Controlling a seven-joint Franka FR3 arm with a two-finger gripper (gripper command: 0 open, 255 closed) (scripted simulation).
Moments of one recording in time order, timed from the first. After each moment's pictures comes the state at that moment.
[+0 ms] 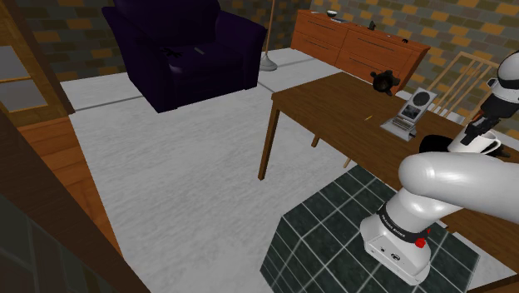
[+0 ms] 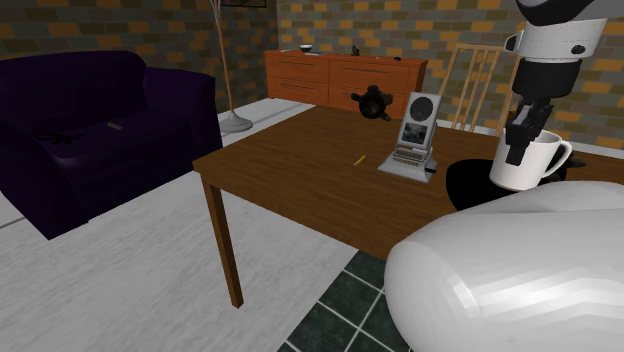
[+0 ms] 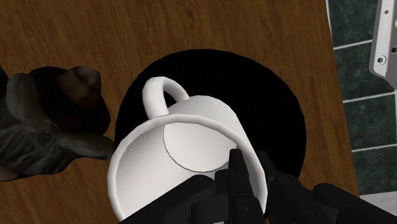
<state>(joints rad) -0.54 -0.99 -0.77 -2.61 -0.70 1.74 -0.63</state>
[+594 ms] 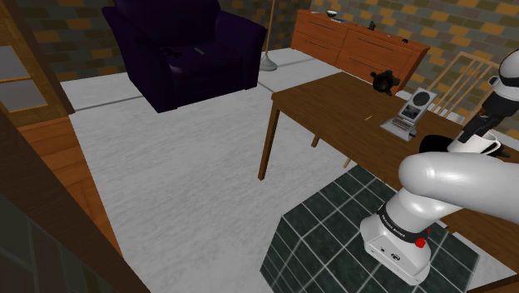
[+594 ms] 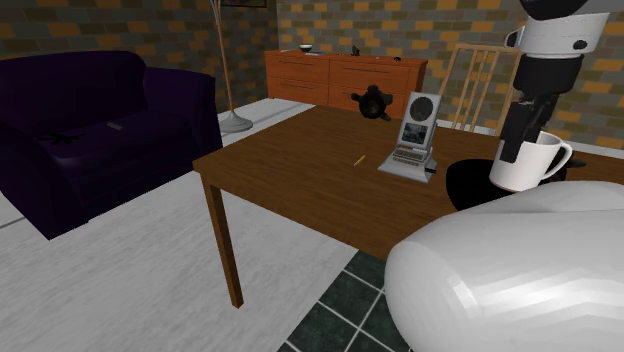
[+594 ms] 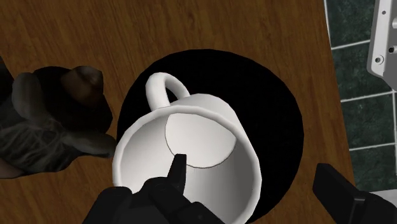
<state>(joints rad) -0.54 -1.00 -0.75 -2.60 -0.69 1.72 -0.63</state>
